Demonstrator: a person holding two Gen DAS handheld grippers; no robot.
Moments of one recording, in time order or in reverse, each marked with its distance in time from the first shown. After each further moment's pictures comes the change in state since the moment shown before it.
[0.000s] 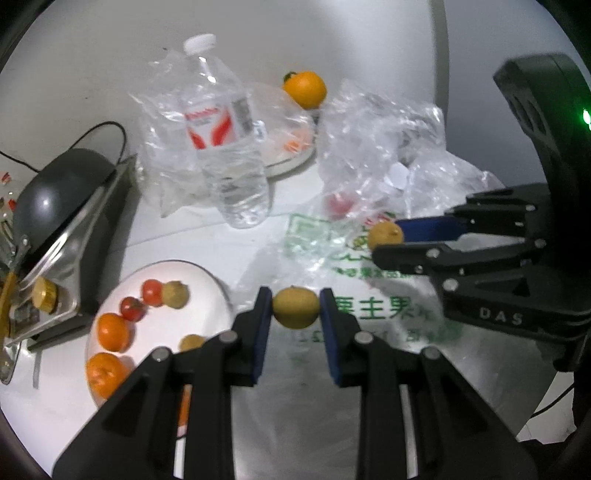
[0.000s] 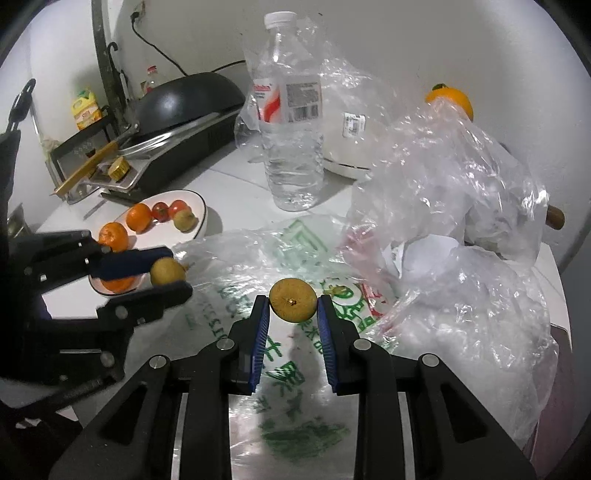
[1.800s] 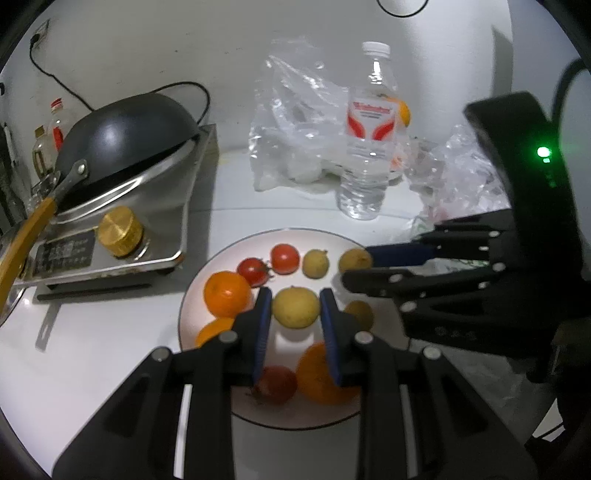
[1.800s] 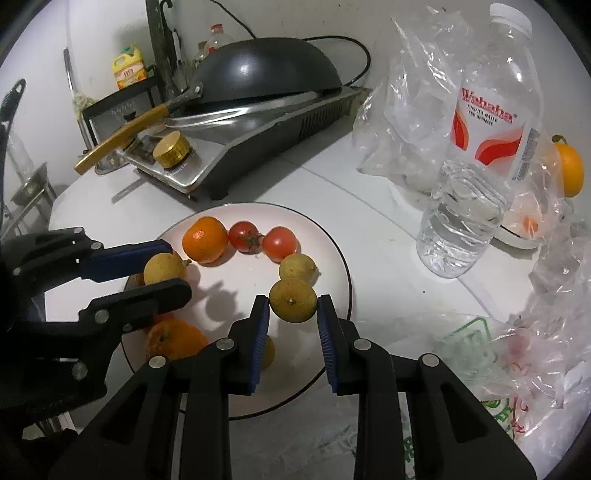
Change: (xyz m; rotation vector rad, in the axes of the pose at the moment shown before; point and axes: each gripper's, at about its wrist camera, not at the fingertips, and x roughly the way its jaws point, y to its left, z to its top) left arm -0.014 0.129 -0.044 -0.199 -0.058 0.014; right arm 0.091 0.115 0.060 -0.164 0.077 0.115
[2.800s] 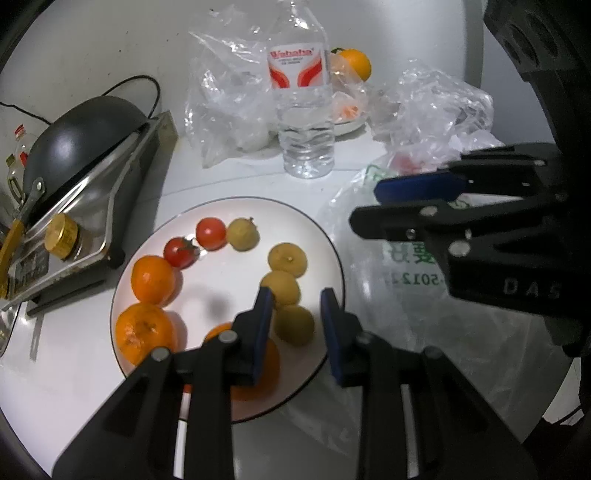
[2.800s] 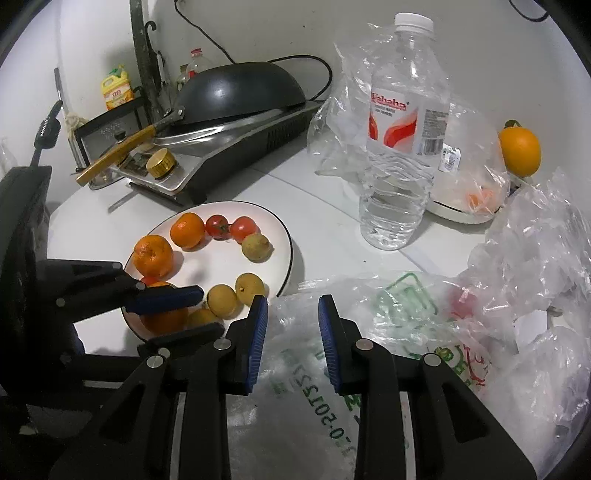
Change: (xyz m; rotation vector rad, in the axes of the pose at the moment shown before) left arm 0.026 -0.060 -0.010 0.130 0.121 0.004; right arm -0.051 -0.027 -0.033 0.056 -0.072 -0.049
